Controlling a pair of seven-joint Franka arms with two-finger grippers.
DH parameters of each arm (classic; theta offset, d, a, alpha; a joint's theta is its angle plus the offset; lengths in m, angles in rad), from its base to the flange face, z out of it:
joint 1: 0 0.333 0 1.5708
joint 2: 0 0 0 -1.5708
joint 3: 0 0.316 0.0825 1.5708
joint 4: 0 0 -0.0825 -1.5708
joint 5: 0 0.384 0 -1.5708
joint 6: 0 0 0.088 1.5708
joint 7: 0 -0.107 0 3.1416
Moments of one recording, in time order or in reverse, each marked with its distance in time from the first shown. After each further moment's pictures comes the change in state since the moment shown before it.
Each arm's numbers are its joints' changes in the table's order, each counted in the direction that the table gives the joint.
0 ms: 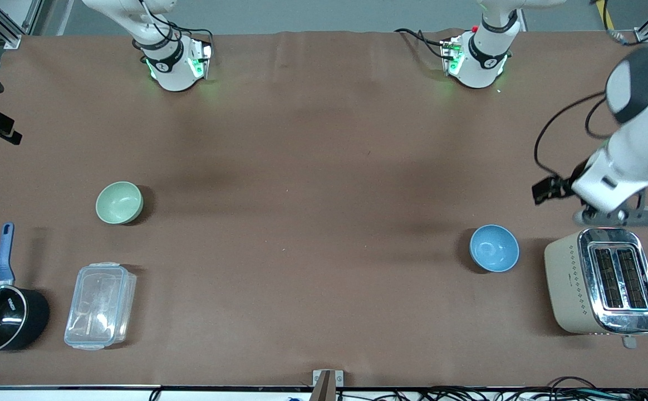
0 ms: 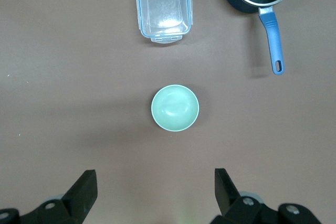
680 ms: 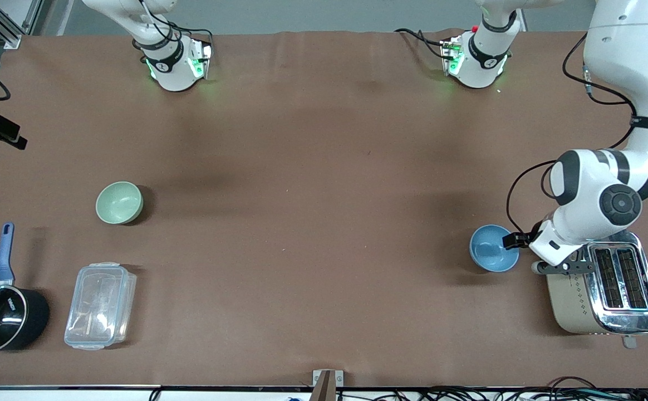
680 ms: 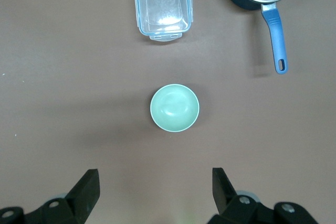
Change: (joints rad) left arm 0.060 -0.262 0.001 -0.148 0.004 -0.428 -0.008; right arm 0.000 0.001 -0.008 -0.045 0.000 -0.027 0.005
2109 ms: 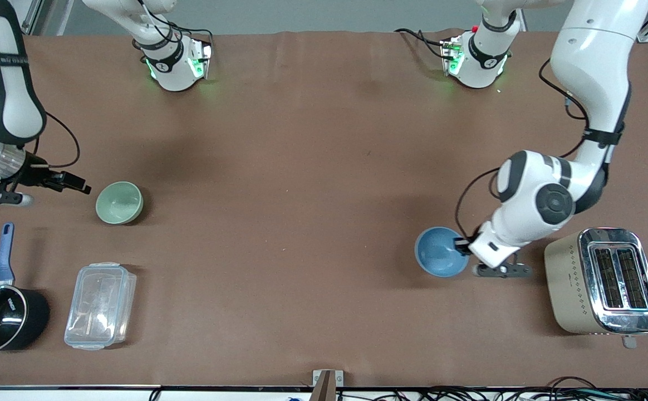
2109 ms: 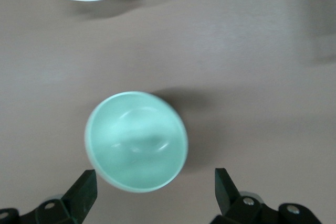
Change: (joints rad) left arm -0.035 -0.044 -0.274 0.114 0.000 0.025 0.288; right arm -0.003 -0.181 -0.227 -0.623 0.252 -0.768 0.317
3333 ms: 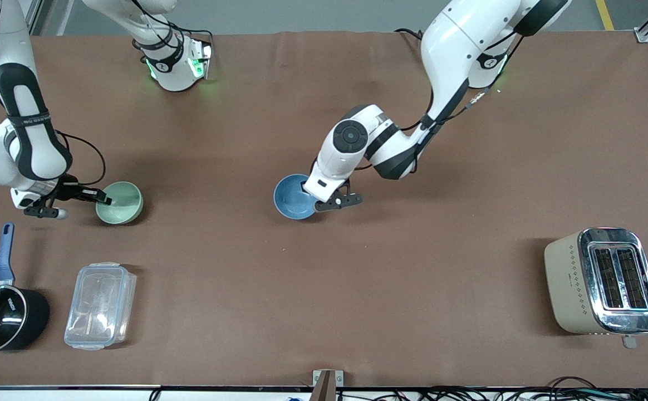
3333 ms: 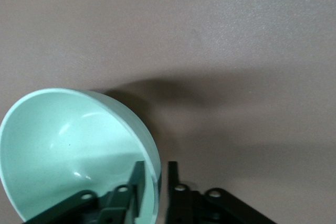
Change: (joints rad) left arm -0.525 -0.183 -0.020 0.091 0.004 -0.149 0.732; right arm -0.002 -0.233 -0.016 0.004 0.264 -0.084 0.255
